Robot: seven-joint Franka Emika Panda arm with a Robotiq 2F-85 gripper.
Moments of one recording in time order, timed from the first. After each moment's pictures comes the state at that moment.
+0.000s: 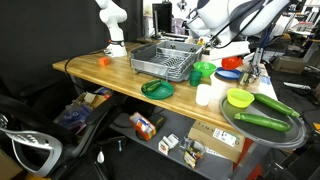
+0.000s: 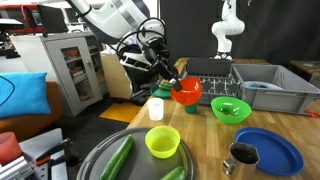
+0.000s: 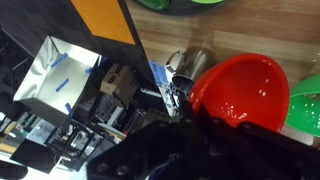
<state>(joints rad) 0.09 0.31 0.09 -2.10 -0.97 1.94 1.76</state>
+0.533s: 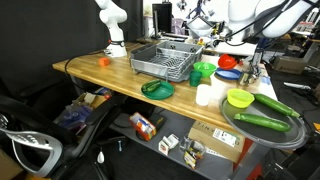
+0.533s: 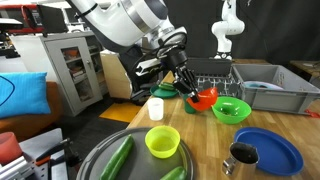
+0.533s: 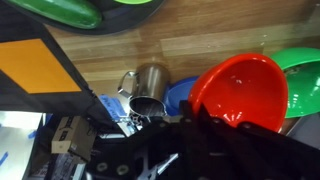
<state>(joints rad) -0.03 0.27 -0.05 -2.20 -0.95 2.48 1.80</state>
